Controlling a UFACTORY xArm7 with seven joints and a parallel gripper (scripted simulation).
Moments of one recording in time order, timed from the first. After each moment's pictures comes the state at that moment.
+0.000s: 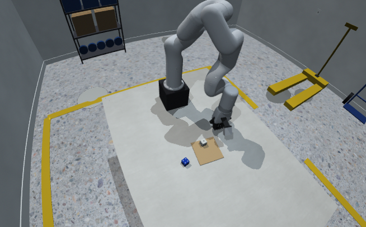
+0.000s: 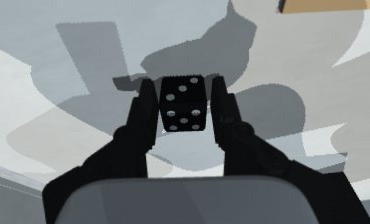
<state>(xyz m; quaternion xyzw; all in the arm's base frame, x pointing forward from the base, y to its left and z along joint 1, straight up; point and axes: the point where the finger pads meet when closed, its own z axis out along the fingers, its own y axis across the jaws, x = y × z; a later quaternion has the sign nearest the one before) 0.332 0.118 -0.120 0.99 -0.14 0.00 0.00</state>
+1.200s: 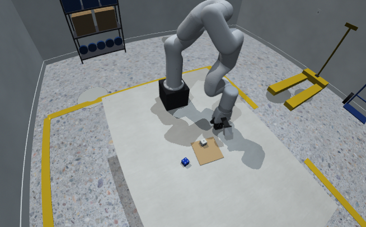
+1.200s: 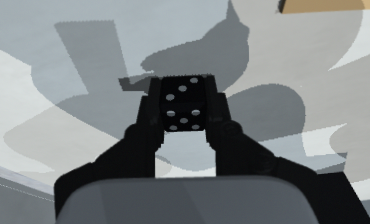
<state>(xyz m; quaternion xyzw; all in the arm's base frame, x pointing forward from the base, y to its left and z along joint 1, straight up) 0.332 0.118 -0.120 0.99 -0.14 0.00 0.00</state>
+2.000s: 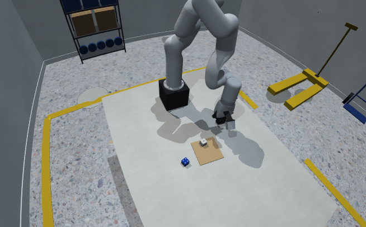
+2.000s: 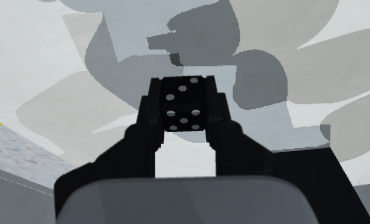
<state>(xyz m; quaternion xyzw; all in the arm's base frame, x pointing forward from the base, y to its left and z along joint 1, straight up) 0.333 0.119 -0.068 0.99 -0.14 0.00 -0.01</state>
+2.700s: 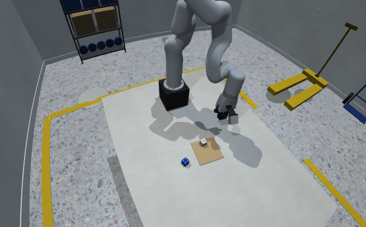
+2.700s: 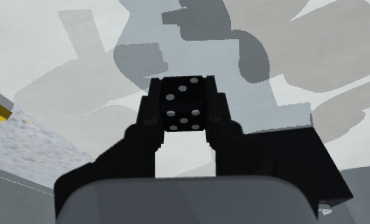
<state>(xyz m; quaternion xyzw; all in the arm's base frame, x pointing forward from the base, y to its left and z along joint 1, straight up) 0.334 0.116 -0.020 0.99 -0.14 0.00 0.00</state>
